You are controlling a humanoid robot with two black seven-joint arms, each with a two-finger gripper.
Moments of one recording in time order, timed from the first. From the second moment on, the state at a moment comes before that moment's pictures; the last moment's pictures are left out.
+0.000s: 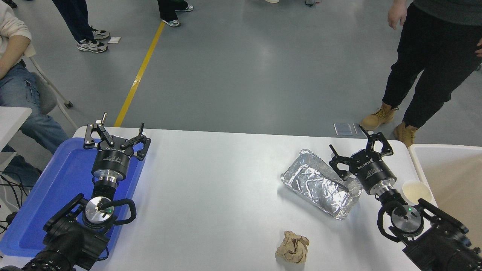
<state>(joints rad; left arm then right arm) -0.50 0.13 -1.12 -0.54 -0.09 -0.62 -0.36 0.47 -0.26 0.75 0.60 0.24 0.60 0.21</state>
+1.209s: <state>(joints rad) -0.50 0.13 -1.12 -0.54 -0.09 -0.62 -0.36 0.81 -0.51 0.59 0.72 -0.14 0.58 0.20</state>
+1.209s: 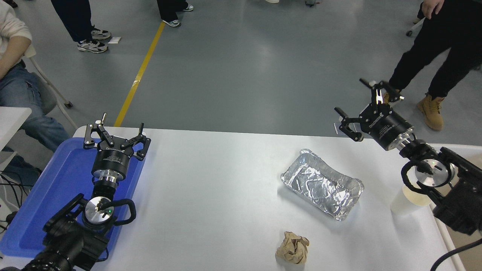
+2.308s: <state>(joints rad) -0.50 0.14 -1.12 -0.54 -0.09 -0.62 -0.35 1.95 -0.64 -0.98 1.08 -0.42 0.59 0.20</state>
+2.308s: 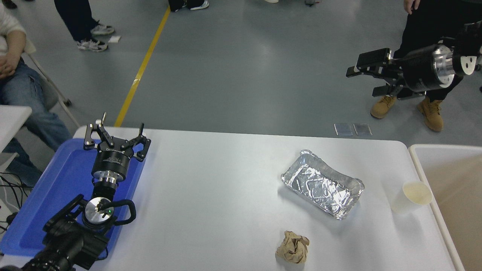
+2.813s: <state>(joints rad) -0.50 0.13 -1.12 -0.54 -0.09 -0.62 -0.35 2.22 -0.51 -1.29 1.46 -0.56 0.59 0.19</state>
